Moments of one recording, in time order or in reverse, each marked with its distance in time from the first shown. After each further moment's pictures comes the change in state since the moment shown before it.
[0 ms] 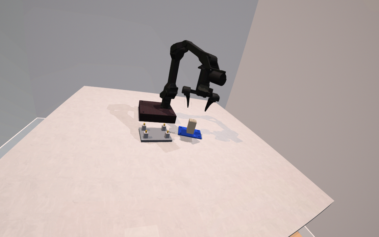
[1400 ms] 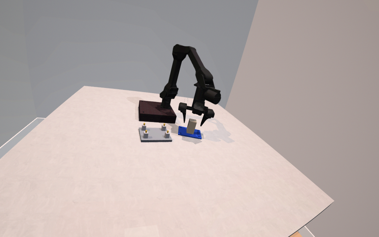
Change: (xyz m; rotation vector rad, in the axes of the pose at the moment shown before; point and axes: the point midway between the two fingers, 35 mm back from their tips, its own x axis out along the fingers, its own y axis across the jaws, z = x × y) arm 0.089 0.001 -0.004 -0.011 0.004 -0.001
